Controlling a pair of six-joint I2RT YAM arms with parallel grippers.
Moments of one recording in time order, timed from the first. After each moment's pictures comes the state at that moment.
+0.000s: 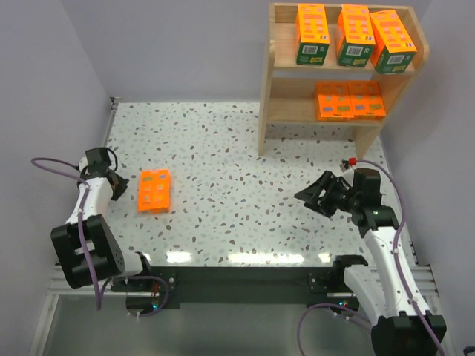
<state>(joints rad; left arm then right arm) 0.35 1.30 0.83 -0.53 -0.22 -0.65 0.01 0.75 0.65 -0.61 -0.60 0.76</state>
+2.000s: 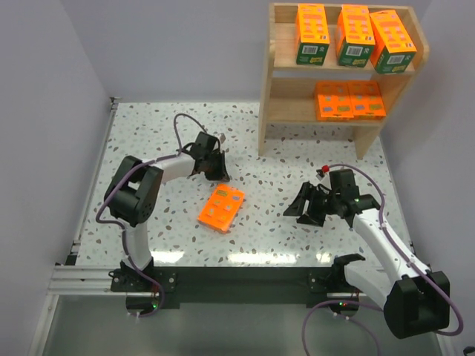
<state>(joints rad) -0.45 1.95 1.19 -0.20 0.25 -0.49 0.19 0.97 0.61 -0.65 -0.54 0.62</state>
